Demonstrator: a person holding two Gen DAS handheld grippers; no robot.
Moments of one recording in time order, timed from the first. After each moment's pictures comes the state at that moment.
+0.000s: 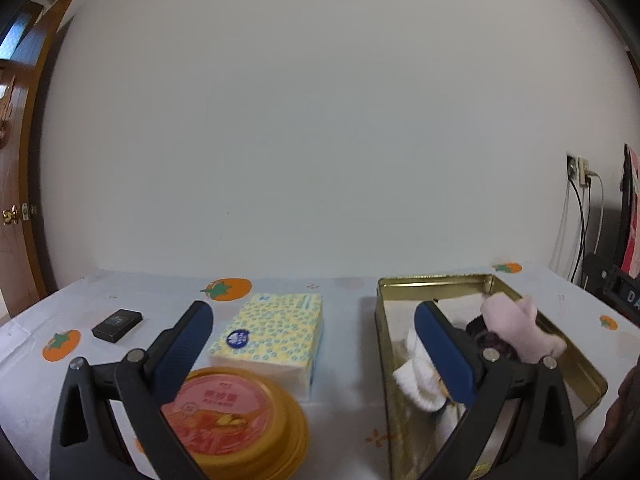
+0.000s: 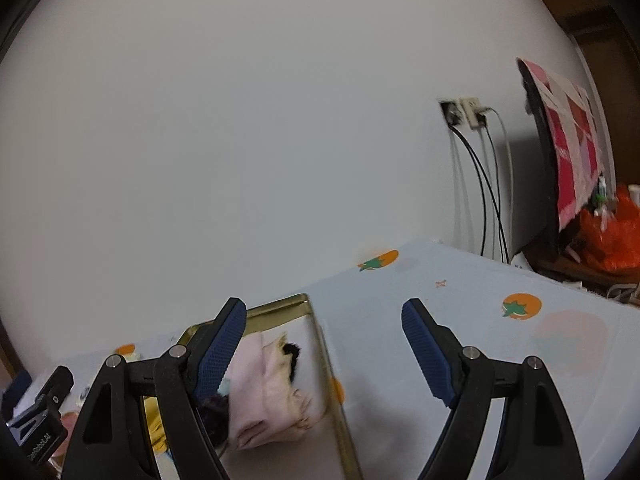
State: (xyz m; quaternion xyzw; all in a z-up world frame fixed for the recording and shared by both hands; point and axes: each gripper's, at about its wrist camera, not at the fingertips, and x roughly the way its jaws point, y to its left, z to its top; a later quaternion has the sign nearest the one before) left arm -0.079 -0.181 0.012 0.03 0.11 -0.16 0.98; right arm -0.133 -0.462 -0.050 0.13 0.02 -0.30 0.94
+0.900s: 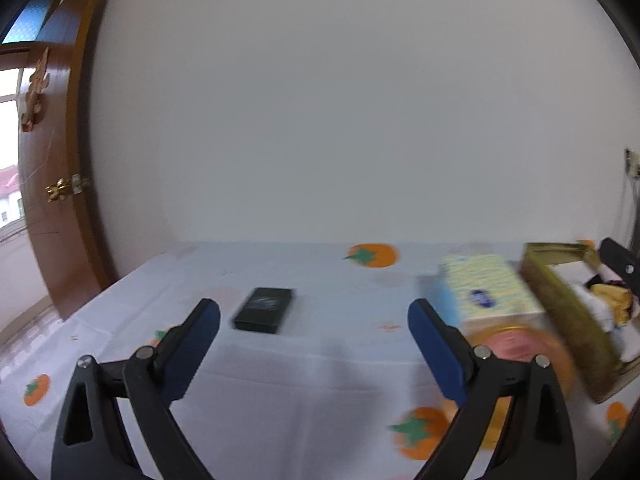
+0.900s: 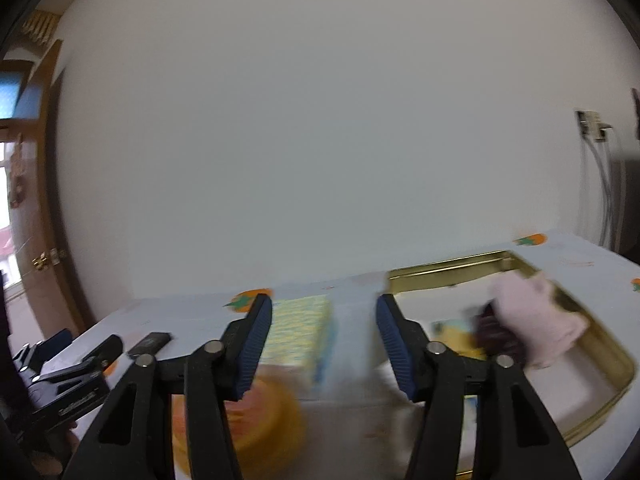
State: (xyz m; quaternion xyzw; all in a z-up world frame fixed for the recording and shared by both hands) left arm -0.004 0.006 0.002 0.05 0.17 -0.06 0.98; right arm -0.045 -0.266 -0.064 0.08 0.07 -0.13 0.99
